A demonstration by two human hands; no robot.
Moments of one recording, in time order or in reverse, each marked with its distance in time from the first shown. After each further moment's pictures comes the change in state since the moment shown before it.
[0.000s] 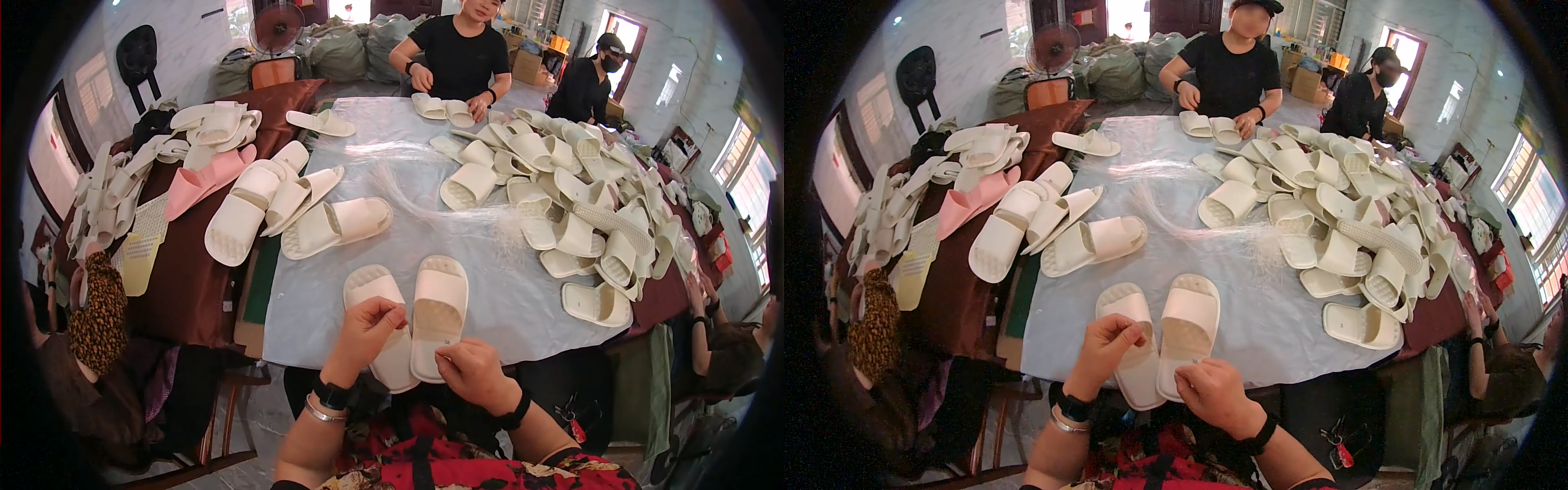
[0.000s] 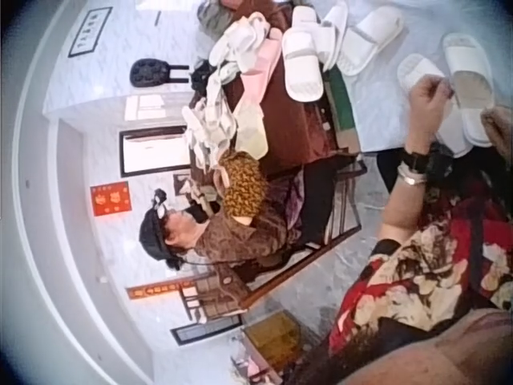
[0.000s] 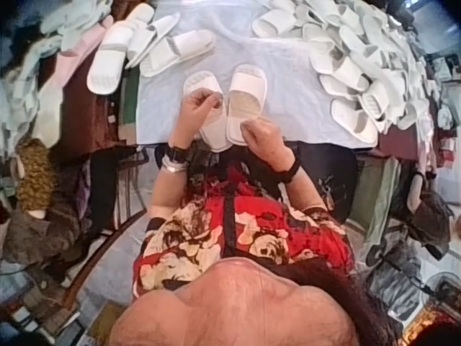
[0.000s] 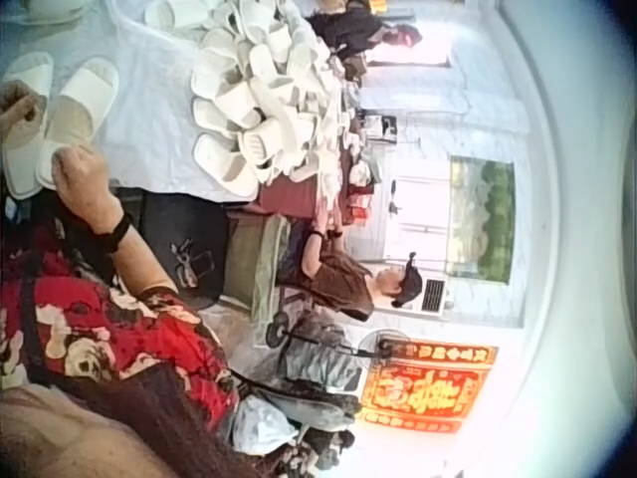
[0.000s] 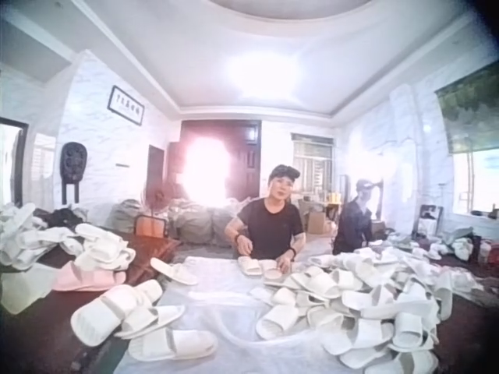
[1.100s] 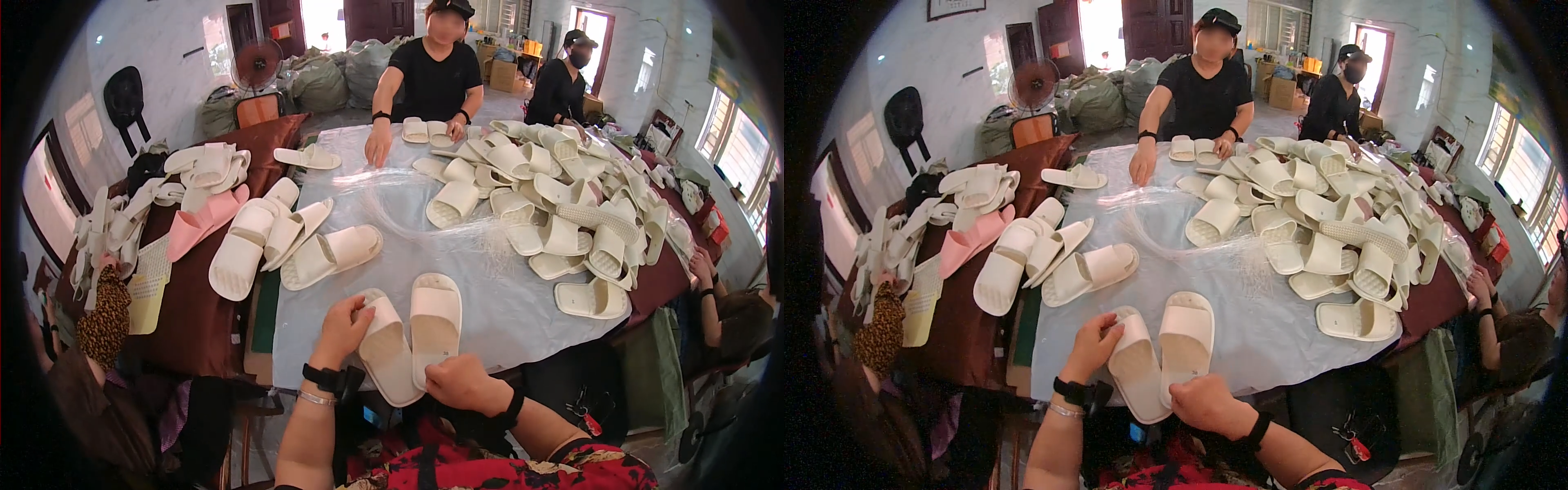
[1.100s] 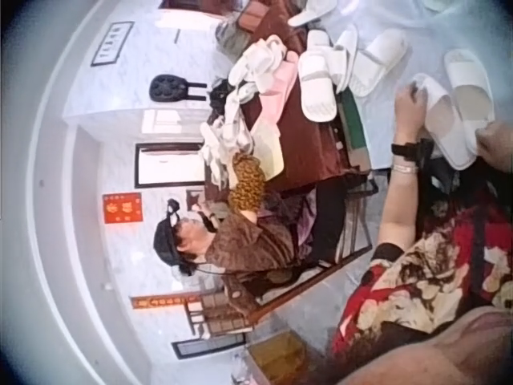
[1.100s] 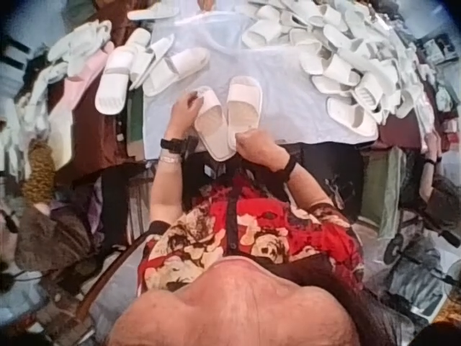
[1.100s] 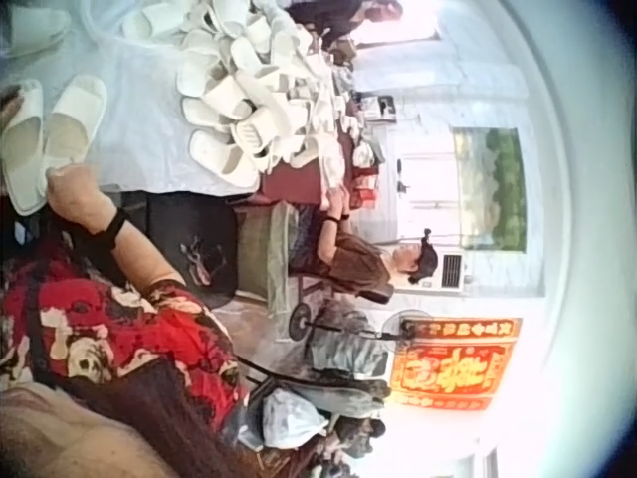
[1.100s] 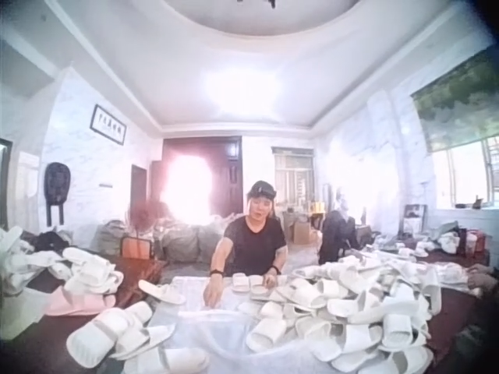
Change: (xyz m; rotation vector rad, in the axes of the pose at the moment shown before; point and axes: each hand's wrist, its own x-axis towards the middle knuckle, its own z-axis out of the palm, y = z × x) left_hand 0.041 -0.042 -0.063 0.755 0.149 0.132; right_hand -0.005 0.002 0.020 -0.264 -0.457 0.125
